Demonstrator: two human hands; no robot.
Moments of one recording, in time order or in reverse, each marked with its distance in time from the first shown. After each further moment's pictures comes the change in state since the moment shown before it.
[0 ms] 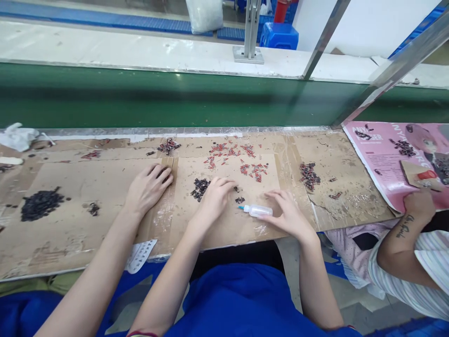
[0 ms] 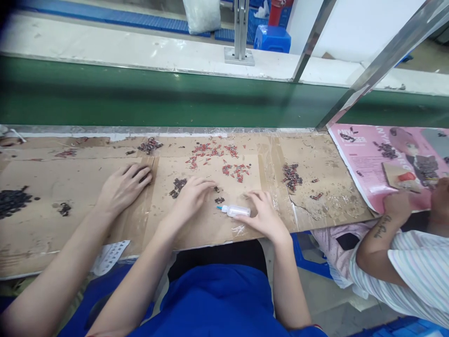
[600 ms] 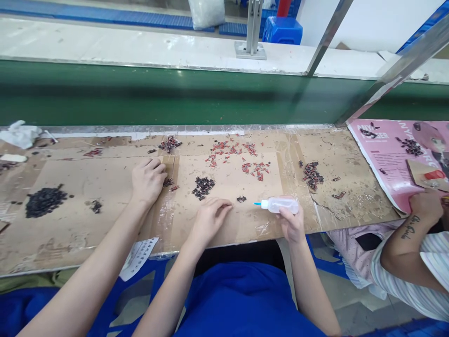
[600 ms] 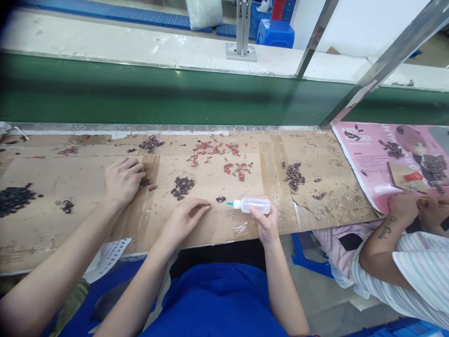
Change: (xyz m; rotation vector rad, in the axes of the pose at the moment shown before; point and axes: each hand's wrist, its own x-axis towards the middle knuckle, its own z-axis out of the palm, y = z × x) left_hand -0.043 0.103 0.091 -0.061 -0.045 -0.115; right_hand -0.008 -0.011 0.032 1.037 0.429 0.270
